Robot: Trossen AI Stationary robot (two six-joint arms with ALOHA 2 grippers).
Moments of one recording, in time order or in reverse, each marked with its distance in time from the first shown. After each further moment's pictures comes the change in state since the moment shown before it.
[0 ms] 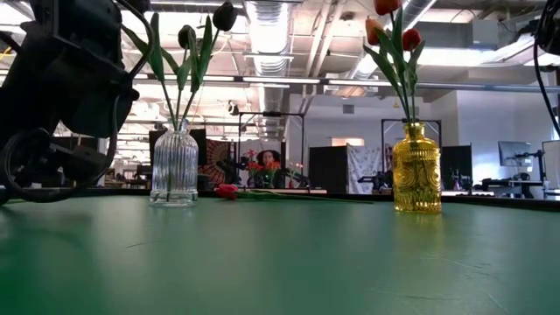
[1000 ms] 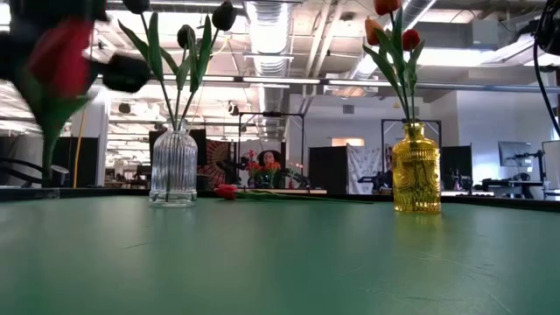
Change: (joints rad) left arm -0.090 -0.376 0.136 0.232 0.032 -0.339; right arm 0.000 0.000 0.000 -0.002 -0.001 -0.001
